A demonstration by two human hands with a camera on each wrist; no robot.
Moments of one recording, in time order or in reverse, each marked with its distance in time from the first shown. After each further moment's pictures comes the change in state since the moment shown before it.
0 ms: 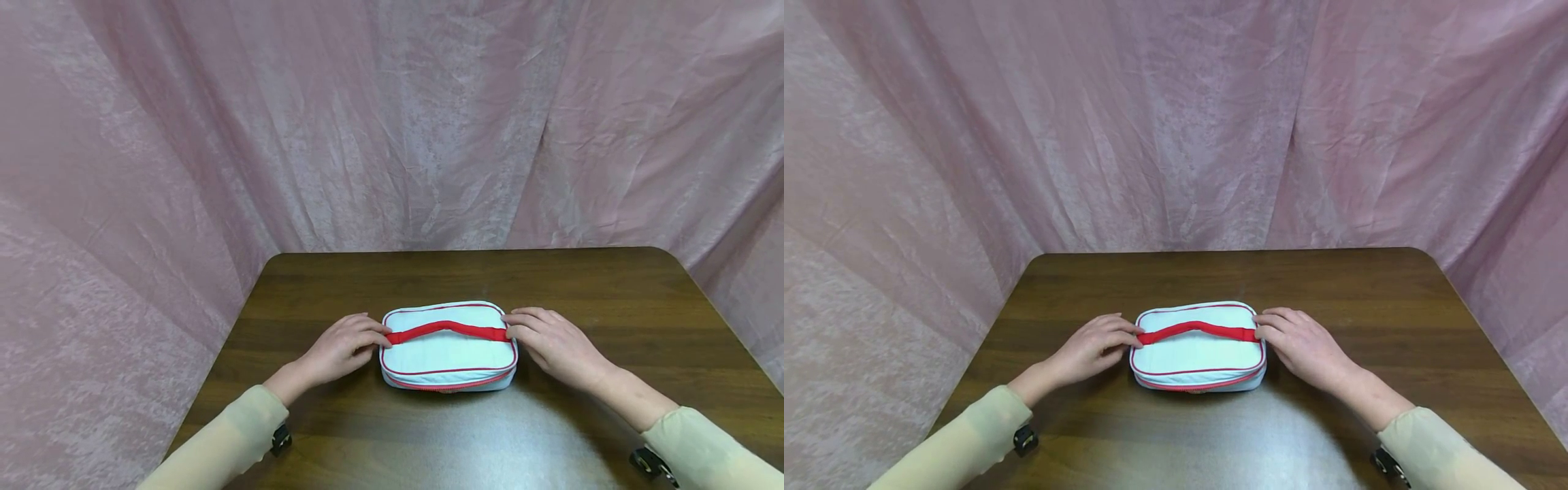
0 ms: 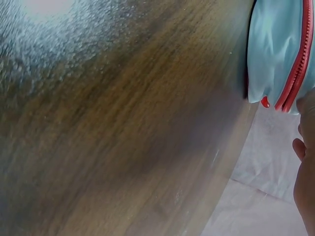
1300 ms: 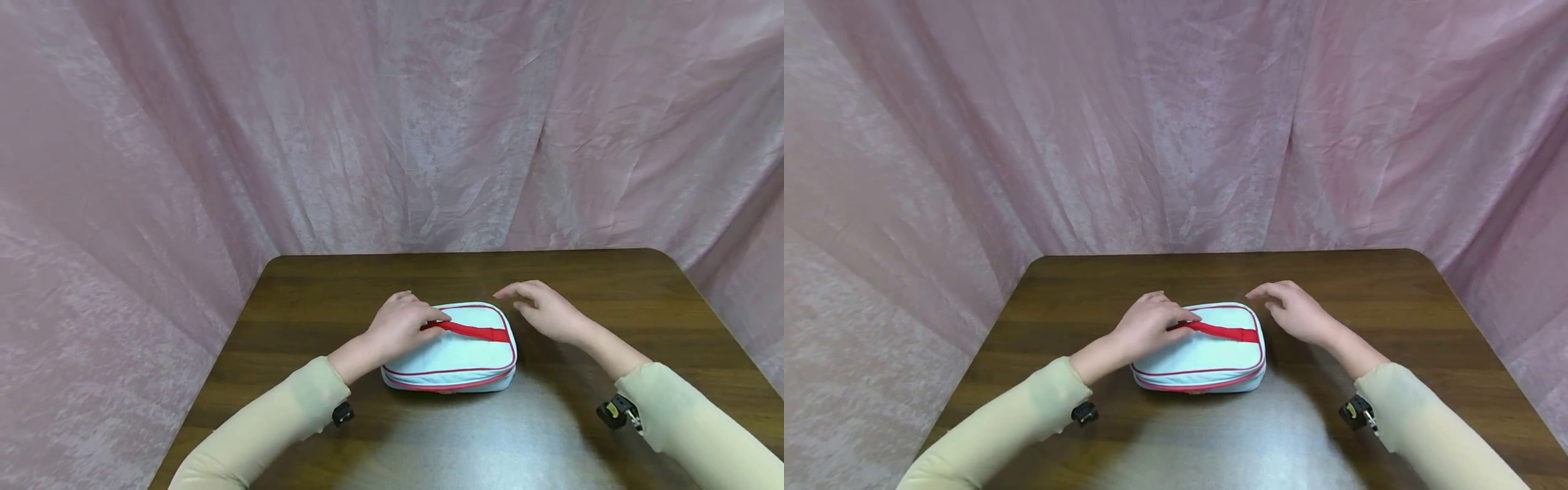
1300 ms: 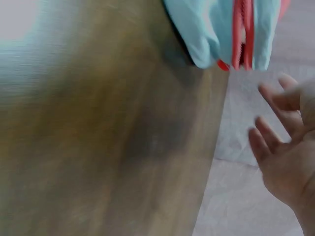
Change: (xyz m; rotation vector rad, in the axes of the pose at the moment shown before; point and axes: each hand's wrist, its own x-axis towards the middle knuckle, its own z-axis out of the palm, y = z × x) left_hand 0.114 0.071 0.000 0.168 -0.067 -0.188; right_hand 0.039 0.035 -0.014 0.513 -0.253 0.623
